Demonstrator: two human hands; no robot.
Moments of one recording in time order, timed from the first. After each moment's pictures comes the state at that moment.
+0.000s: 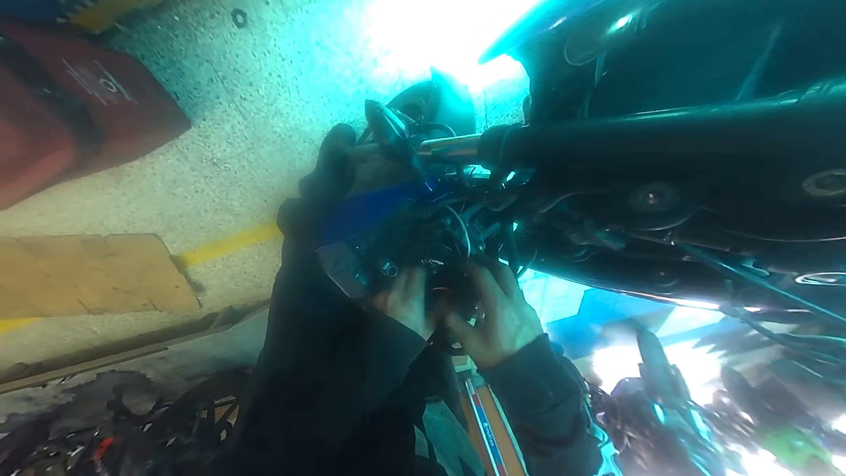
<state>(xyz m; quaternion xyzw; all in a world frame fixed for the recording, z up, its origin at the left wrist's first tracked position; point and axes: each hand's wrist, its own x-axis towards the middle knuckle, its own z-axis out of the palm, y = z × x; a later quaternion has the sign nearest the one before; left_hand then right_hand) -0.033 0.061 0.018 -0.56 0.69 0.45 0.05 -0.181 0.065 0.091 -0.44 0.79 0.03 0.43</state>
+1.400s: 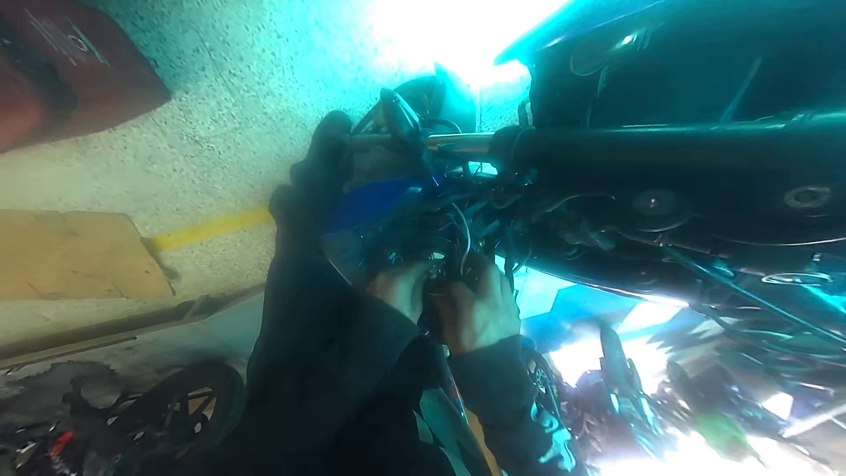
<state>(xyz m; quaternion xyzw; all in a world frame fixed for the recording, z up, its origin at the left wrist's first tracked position) -0.011 0.043 0.022 -0.53 0.65 0.55 0.05 -0.147 0.072 0.091 -0.52 0.79 0.13 0.31</state>
